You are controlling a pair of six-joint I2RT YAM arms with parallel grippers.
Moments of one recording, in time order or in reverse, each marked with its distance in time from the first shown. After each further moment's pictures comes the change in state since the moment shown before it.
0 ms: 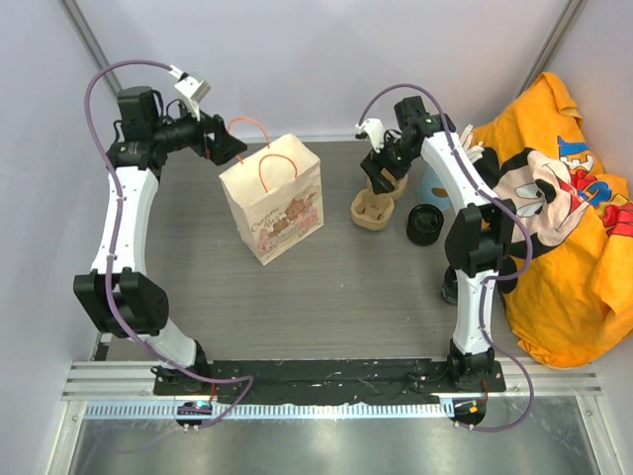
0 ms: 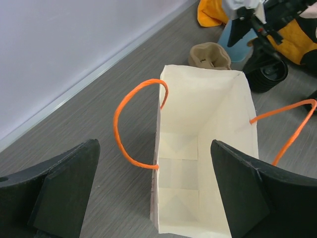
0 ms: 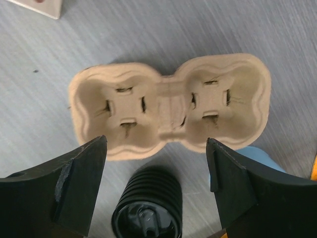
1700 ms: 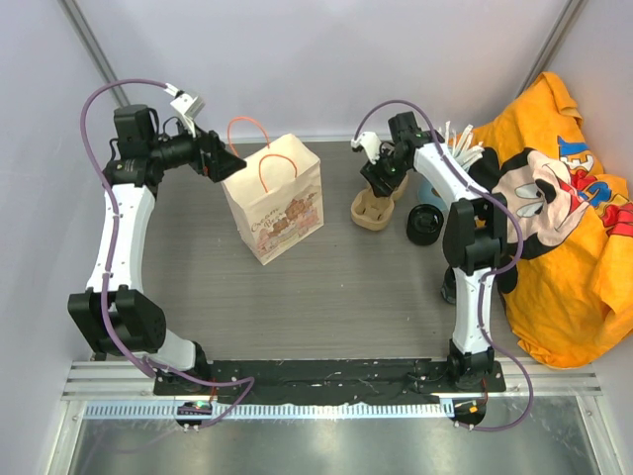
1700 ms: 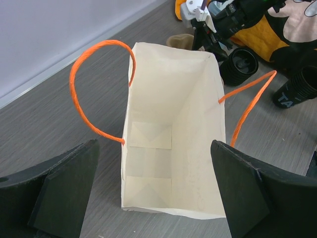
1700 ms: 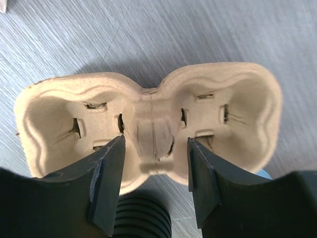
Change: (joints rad) left arm 0.027 -0.121 -0.177 0.015 0.080 -0.057; right arm 0.005 0.045 -0.169 0.232 0.054 -0.026
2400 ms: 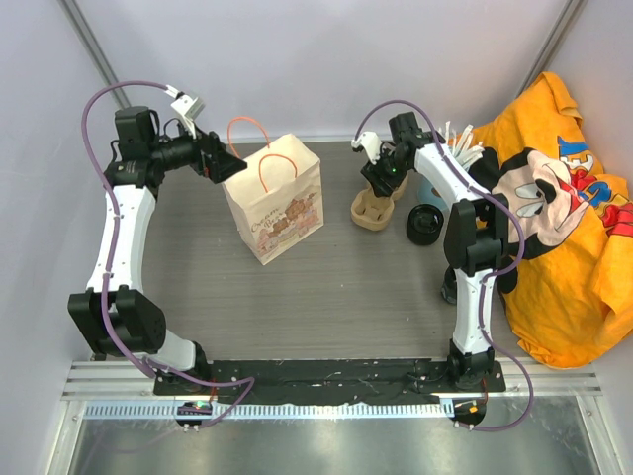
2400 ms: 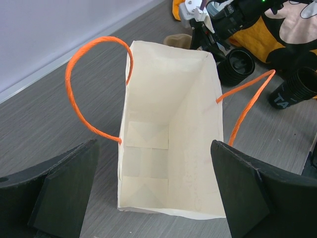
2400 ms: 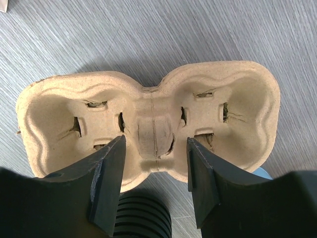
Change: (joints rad) left arm 0.000 -0.005 -0.021 0.017 0.009 -0.019; right arm 0.000 -0.022 -0.021 0.014 0.001 0.000
